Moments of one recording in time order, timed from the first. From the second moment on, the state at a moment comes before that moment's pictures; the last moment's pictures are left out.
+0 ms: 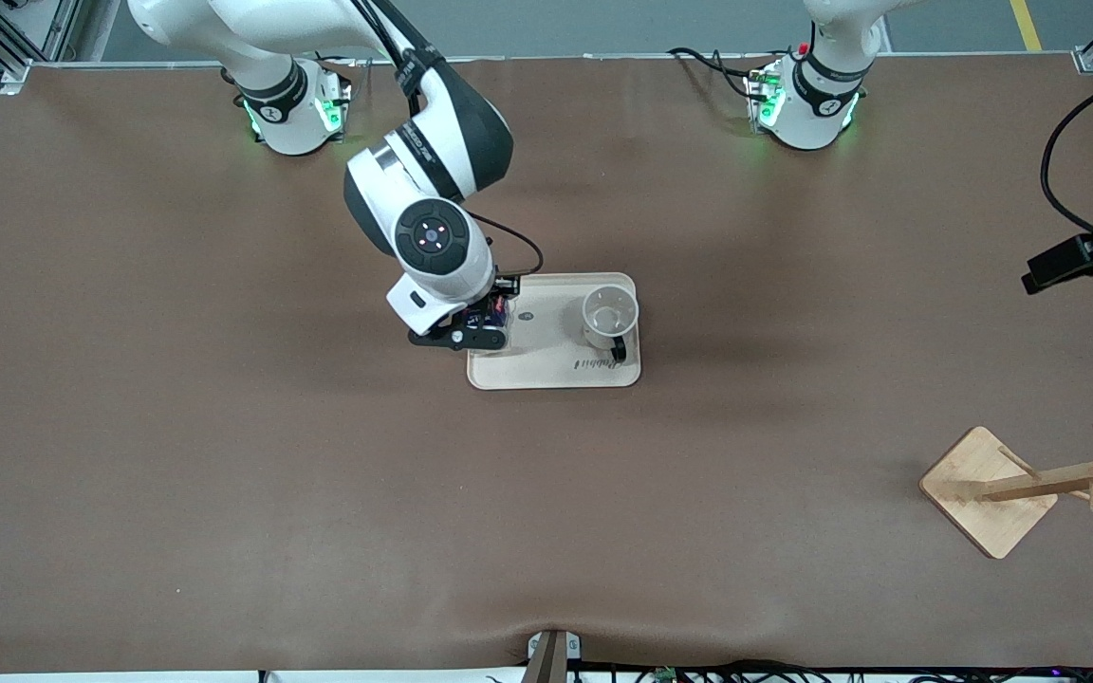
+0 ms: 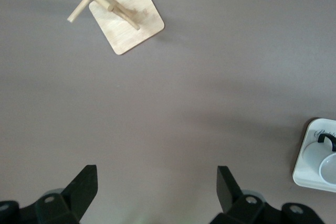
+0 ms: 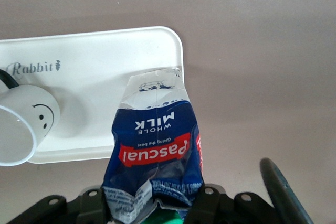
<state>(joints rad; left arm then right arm) 0.33 0.15 -0.36 -1.35 0.10 1.43 -0.19 0.72 0.53 -0.08 -1.44 0.19 1.72 0.65</state>
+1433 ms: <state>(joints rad) 0.08 -0.02 -0.11 -1.51 0.02 1.44 -0.10 0.70 0.58 -0.17 -1.17 0.22 1.64 0.68</state>
